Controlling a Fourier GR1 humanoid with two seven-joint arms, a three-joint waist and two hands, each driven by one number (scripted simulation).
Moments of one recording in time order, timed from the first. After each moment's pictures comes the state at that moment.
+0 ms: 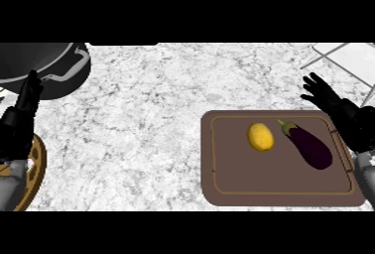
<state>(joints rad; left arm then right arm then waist) -0.18 0.55 -0.08 -1.44 0.09 0.32 -0.04 -0.24 -0.52 0.09 -1.45 -0.11 0.07 0.12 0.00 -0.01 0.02</state>
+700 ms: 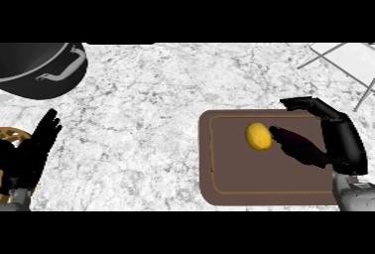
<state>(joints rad) -0.01 0.48 -0.06 -1.39 0.27 0.15 0.05 -0.13 -0.36 0.11 -1.66 0.06 -0.17 -0.12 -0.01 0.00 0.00</state>
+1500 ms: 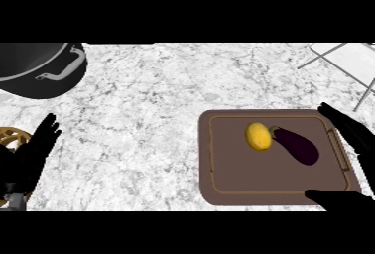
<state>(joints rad) 0.02 0.47 -0.03 -1.40 0.28 0.10 0.06 0.07 -0.65 0.17 -2.08 0.45 -0.01 0.36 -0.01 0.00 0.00</state>
